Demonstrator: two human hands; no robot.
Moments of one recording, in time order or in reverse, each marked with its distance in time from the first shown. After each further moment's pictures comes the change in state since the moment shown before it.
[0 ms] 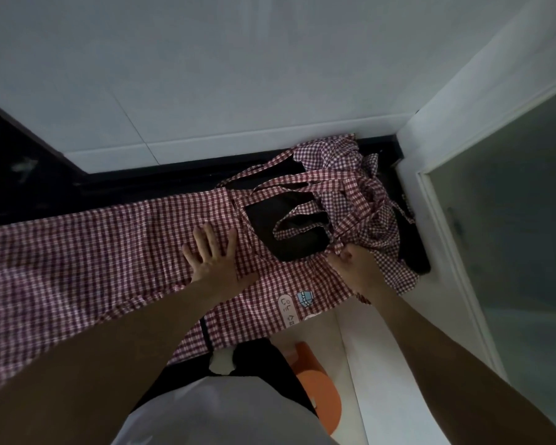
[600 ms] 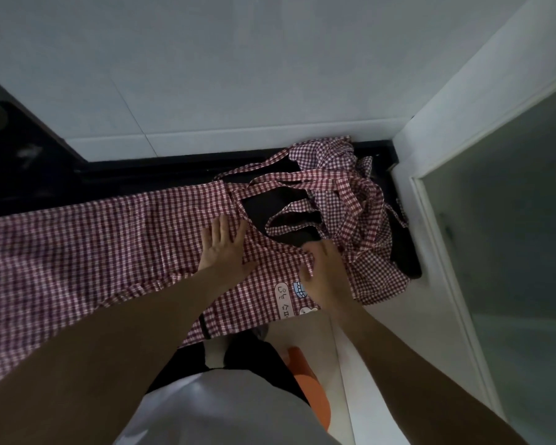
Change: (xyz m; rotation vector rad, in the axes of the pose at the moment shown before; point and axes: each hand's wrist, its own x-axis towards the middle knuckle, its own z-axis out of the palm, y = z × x) left_hand -0.004 0.035 -0.006 0.032 0.163 0.052; right_hand -0.019 -0.006 0.039 -0.248 0.203 -0.440
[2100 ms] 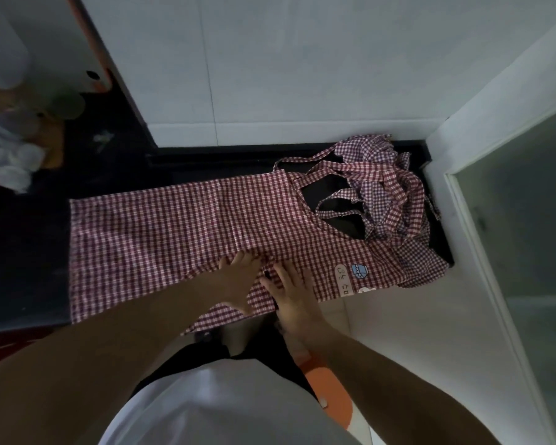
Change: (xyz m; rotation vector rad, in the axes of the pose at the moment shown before) left_hand -0.086 -0.092 0.009 0.093 -0.380 0.320; right_hand -0.085 -0.114 0.102 -0.438 -0.399 -0.289
